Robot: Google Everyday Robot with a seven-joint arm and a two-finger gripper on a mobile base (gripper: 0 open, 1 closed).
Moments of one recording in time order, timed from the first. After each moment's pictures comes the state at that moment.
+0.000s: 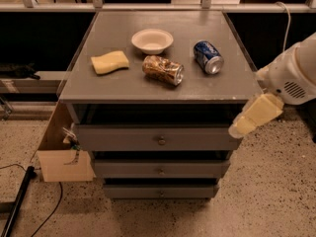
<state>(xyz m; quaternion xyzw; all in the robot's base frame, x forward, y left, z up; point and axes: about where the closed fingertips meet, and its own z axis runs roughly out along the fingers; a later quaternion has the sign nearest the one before) 0.469 -0.194 0.908 -0.48 0.84 0.04 0.25</state>
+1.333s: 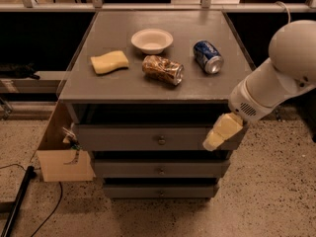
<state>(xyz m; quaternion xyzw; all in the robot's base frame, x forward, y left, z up) 0.496 -0.167 0.806 -0.46 0.86 0.09 0.18</state>
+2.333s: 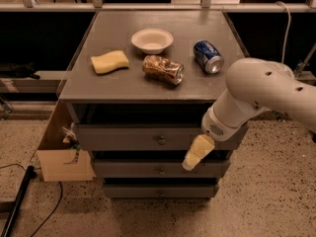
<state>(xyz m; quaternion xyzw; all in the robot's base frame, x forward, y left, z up) 0.491 -0.120 0.720 -0.48 0.86 0.12 0.12</state>
